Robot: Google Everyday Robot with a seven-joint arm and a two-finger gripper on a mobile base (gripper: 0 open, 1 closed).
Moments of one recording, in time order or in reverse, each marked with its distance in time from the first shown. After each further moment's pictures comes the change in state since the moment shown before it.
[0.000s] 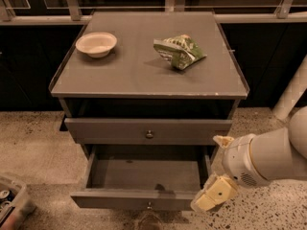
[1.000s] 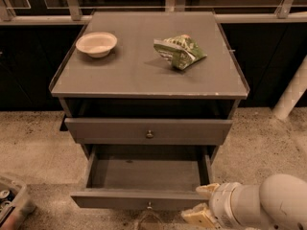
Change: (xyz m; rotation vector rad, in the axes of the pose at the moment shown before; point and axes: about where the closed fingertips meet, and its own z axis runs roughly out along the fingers) arm 0.084 0.033 0.101 0.033 -0.022 0.182
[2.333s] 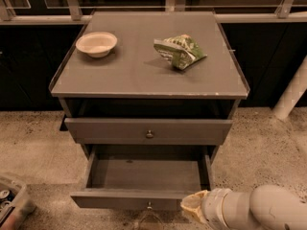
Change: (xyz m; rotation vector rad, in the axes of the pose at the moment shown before) arm 0.009 -0.003 0.043 -0.009 -0.090 0.018
